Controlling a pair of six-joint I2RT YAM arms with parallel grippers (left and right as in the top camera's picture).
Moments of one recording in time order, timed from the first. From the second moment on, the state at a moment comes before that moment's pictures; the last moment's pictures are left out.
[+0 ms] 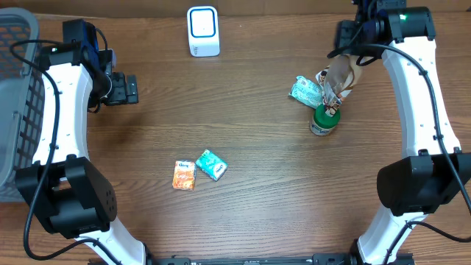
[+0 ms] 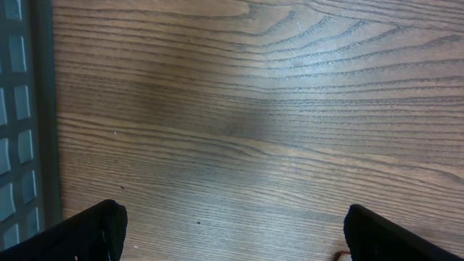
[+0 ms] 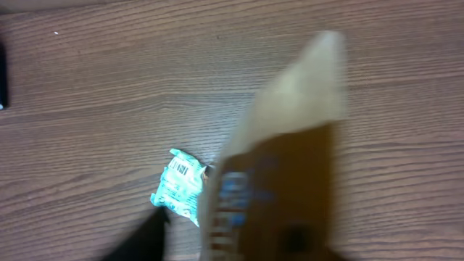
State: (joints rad) left arm 0.17 1.91 1.75 -1.20 -0.03 0.01; right arm 0.06 1.98 2.09 -1.14 0.07 0.14
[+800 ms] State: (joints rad) left arm 0.17 1.91 1.75 -1.20 -0.03 0.01; right arm 0.32 1.99 2.09 -1.10 0.56 -0.07
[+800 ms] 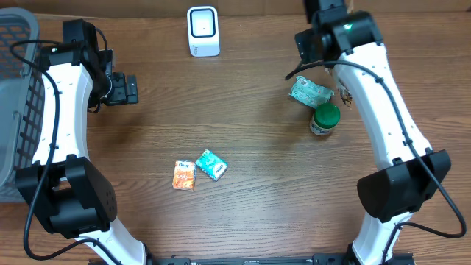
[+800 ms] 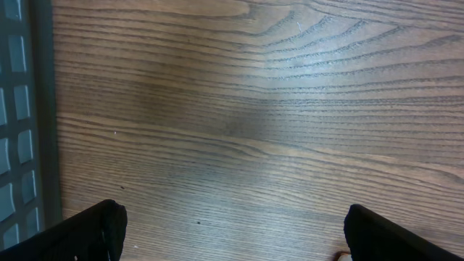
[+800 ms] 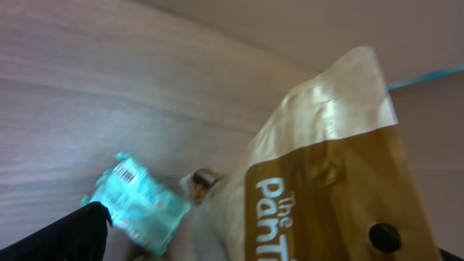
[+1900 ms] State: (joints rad) left arm 0.17 1.91 1.75 -1.20 -0.03 0.01; right arm 0.17 1.99 2.08 -1.19 0.21 0.20
